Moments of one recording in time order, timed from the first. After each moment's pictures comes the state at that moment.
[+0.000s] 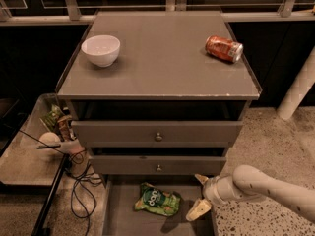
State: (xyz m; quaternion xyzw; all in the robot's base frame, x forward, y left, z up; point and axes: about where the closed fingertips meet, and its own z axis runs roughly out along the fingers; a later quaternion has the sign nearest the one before) arm 0.479 -0.163 0.378 -0.51 0.78 0.24 0.27
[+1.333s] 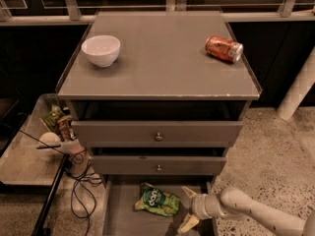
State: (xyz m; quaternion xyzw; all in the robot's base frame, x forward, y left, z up) arm 0.477 -0.129 0.252 -0.57 0.71 0.24 0.34
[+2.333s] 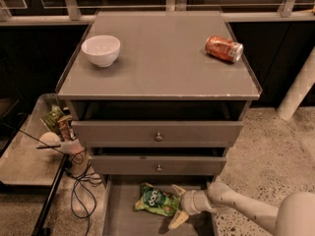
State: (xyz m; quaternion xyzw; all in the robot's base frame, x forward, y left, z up) arm 0.501 -0.090 0.224 -0.58 0.70 0.26 0.33
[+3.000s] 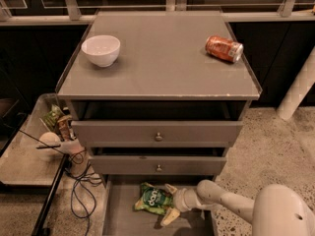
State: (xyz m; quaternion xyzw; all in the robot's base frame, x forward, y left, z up) arm 0.523 -0.061 0.183 -0.57 0.71 0.27 0.32
